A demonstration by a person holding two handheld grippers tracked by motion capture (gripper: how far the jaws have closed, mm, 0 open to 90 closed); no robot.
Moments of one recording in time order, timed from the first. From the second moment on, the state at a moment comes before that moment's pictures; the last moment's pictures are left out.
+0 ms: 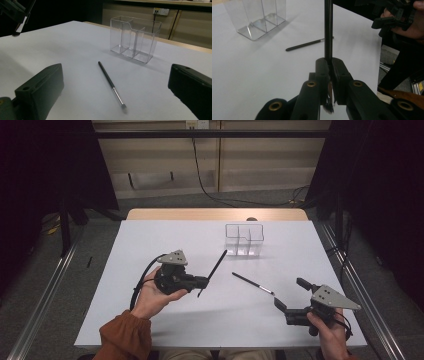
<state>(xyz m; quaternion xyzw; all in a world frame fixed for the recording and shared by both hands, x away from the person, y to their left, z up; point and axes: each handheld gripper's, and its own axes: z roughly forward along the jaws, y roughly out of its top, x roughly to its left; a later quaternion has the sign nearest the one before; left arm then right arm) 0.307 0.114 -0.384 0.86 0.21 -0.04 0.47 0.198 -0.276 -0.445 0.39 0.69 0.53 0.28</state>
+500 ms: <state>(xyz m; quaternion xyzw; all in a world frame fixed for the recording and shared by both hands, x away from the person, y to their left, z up) 0.308 0.109 -0.381 0.87 0.21 -0.04 0.44 0.198 -0.276 -0.445 0.39 0.69 0.53 0.29</state>
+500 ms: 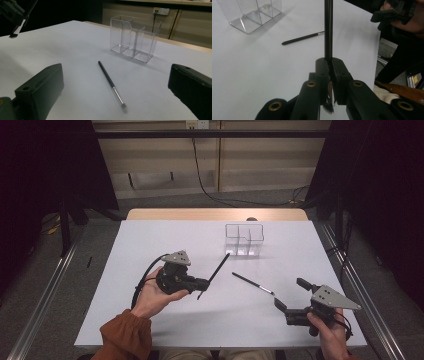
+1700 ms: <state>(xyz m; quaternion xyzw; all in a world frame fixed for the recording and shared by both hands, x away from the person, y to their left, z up) 0.315 0.093 -0.364 0.93 0.18 -0.06 0.31 0.198 -0.275 -0.445 0.39 0.69 0.53 0.28</state>
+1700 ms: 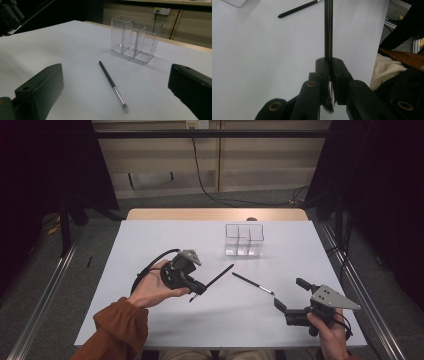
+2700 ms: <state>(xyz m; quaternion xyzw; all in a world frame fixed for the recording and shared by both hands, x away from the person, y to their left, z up) 0.320 0.087 -0.370 0.97 0.14 -0.07 0.21 0.198 -0.275 -0.445 0.38 0.70 0.53 0.28</state>
